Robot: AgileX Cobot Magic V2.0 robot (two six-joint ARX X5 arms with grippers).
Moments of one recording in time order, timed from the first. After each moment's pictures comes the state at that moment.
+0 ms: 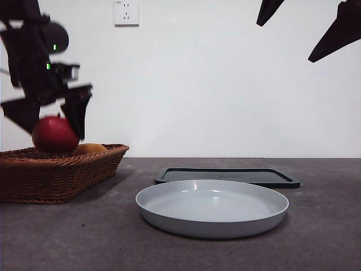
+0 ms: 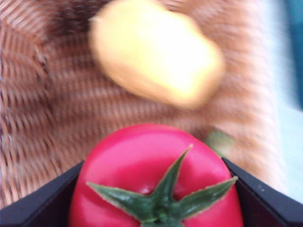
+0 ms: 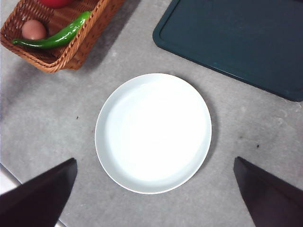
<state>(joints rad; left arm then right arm) -0.14 1.85 1.56 -0.82 0.16 0.06 0.42 1.12 1.13 -0.85 -0.31 0.14</state>
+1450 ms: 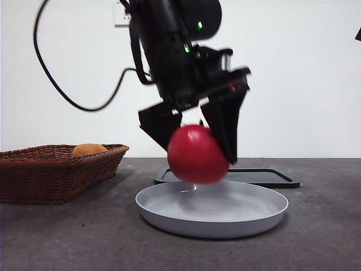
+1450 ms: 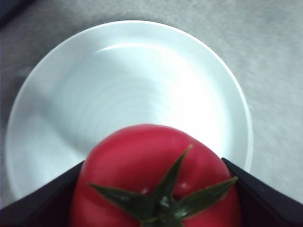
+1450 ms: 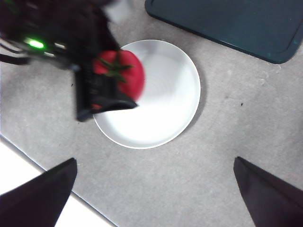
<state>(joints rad) -0.80 1.94 1.55 -0.80 0.16 -0.04 0.42 0.98 1.13 -1.05 -0.27 0.11</state>
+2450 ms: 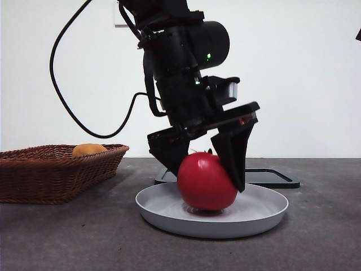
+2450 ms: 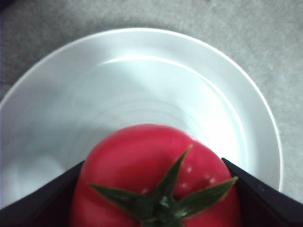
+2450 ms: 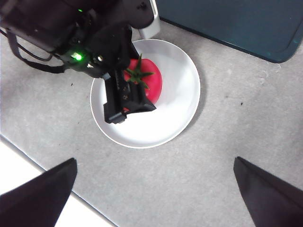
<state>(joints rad) -0.80 2.03 1.55 -0.72 0.16 -0.04 0.42 0.98 1.13 -1.05 -0.27 0.11</state>
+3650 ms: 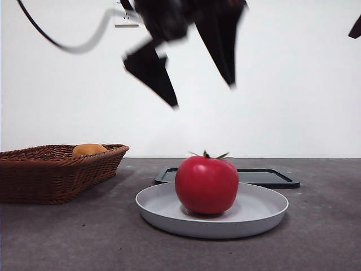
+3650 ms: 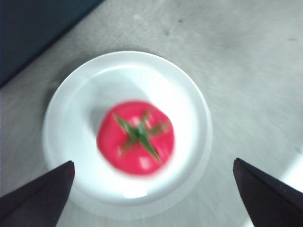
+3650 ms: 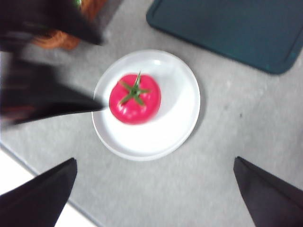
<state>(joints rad) -0.80 1.74 1.63 -0.98 0.16 -0.04 0.42 0.98 1.13 -1.00 -0.27 0.11</state>
